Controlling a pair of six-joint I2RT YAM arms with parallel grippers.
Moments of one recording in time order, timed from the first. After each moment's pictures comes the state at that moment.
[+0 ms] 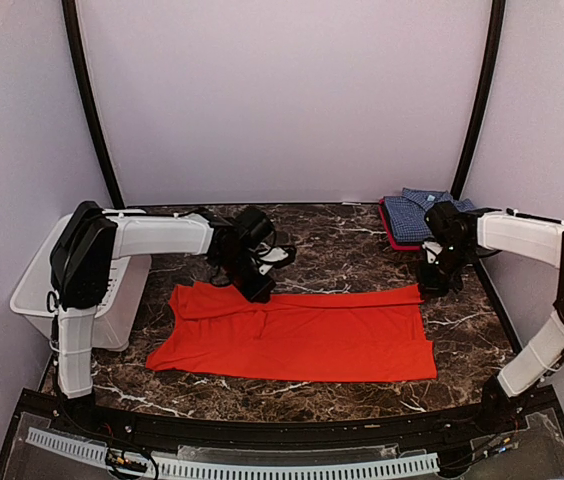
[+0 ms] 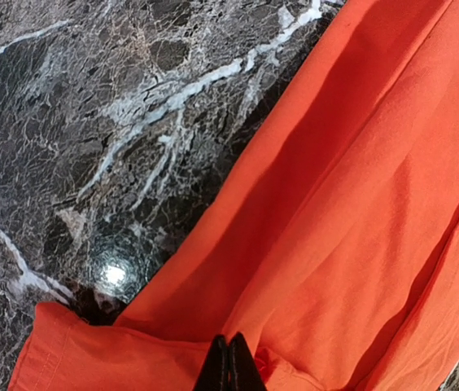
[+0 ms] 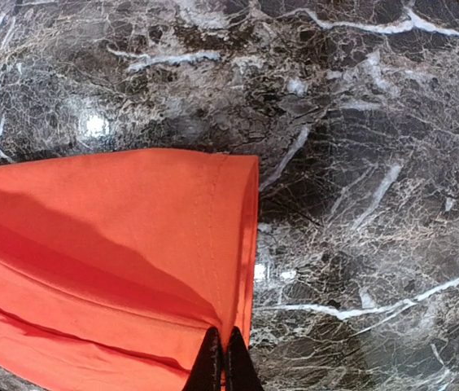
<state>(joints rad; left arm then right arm) -0.75 2.09 1.58 -0.70 0.17 0.12 0.27 1.55 1.05 -0.86 -0.05 0.31</state>
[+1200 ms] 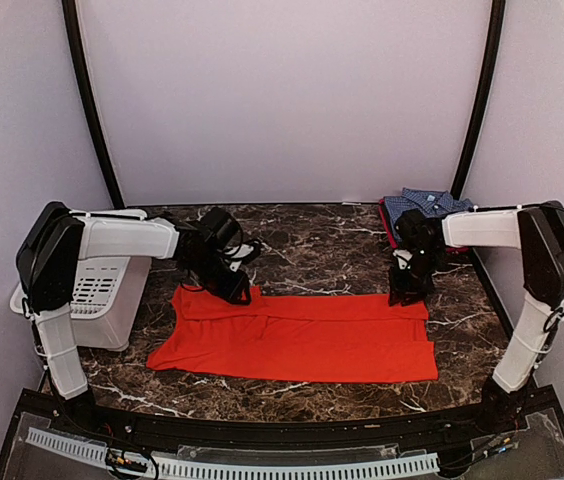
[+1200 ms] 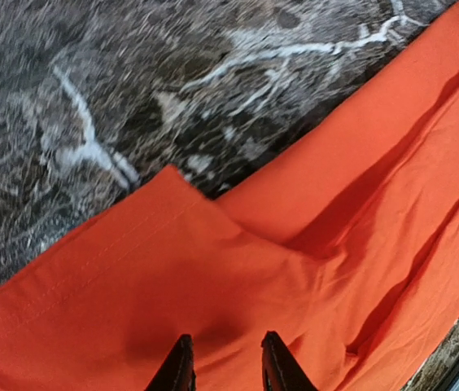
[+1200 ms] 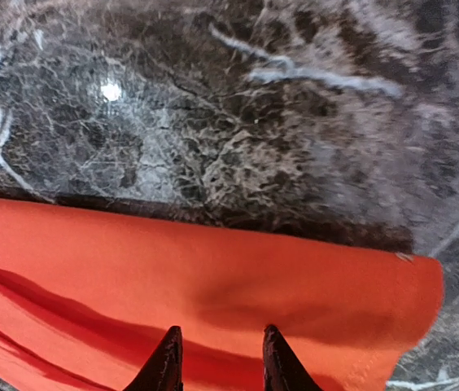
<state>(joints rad) -0.66 1.90 1.33 -0.58 0.24 -0.10 0.36 1.77 1.15 -0.79 -0.13 0.31</state>
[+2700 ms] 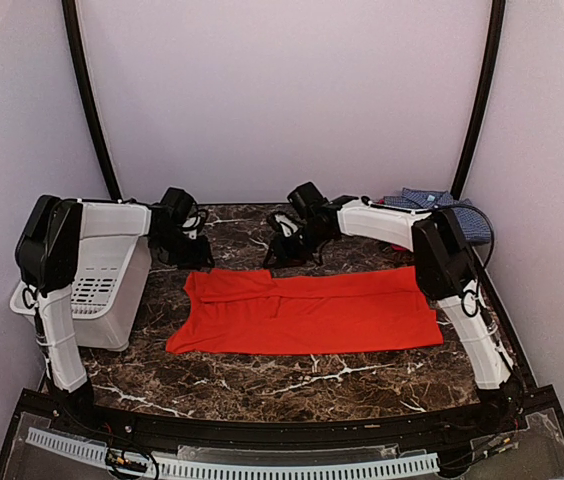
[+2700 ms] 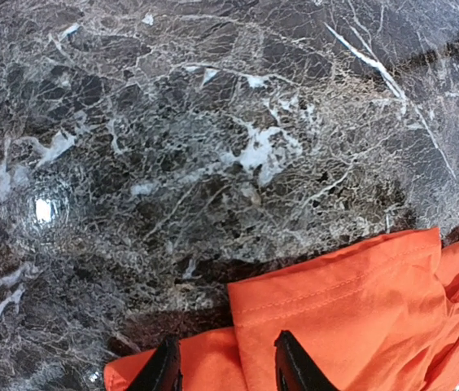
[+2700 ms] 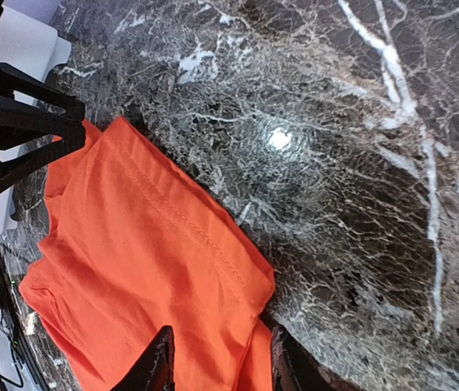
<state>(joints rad) -0.34 1.98 1.39 -0.49 0.20 -0.32 0.68 2.45 2.11 -0.63 -0.49 0.29</state>
